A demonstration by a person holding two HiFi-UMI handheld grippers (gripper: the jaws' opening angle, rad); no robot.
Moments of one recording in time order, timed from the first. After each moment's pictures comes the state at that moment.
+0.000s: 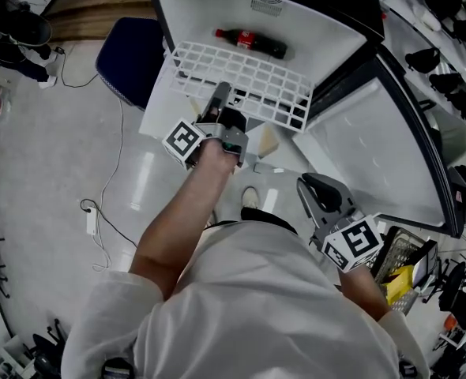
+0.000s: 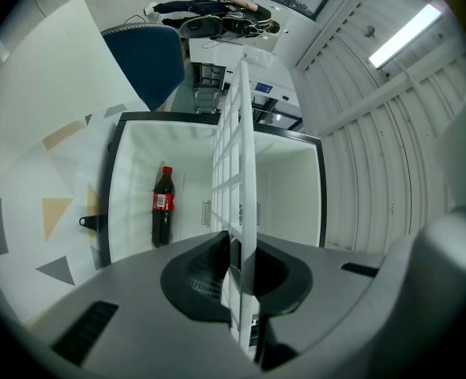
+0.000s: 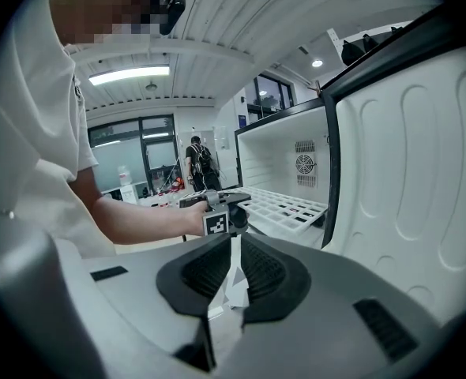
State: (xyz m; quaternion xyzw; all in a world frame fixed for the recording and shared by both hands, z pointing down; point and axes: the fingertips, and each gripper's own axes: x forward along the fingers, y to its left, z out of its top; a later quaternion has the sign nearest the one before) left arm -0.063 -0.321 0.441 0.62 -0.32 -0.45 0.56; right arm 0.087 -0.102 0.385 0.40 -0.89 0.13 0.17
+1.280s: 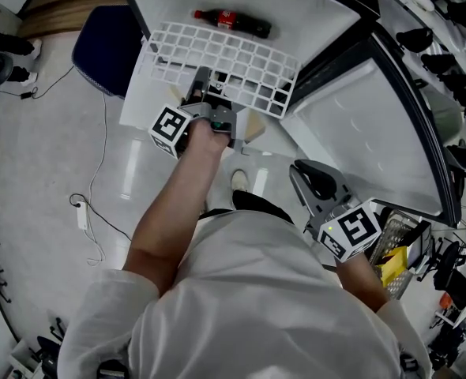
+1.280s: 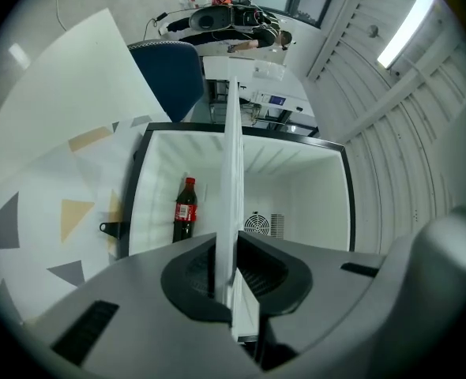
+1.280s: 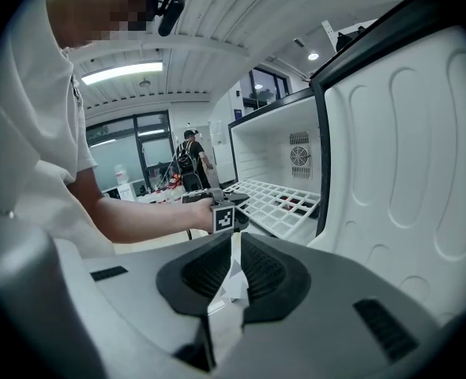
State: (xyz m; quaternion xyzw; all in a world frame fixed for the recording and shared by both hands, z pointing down) left arm -0.067 -0.334 0.476 0.56 -0.39 -0.45 0.57; right arm 0.099 -0.103 0.397 0.41 -0.88 0.15 0.18
